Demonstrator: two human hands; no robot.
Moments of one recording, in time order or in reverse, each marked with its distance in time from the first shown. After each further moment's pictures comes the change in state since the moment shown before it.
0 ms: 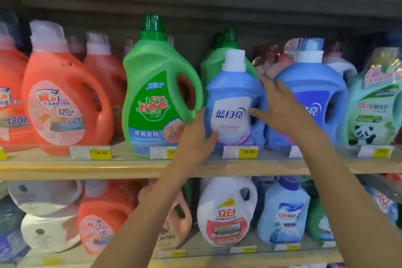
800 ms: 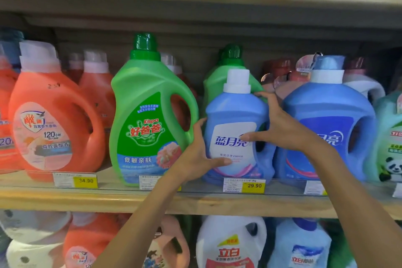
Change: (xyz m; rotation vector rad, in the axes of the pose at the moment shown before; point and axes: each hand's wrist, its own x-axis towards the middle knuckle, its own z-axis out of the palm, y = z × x) left_hand 0.054 -0.029 0.016 -0.357 -0.231 0.011; right_hand 0.065 0.044 0.028 0.397 -0.171 -0.176
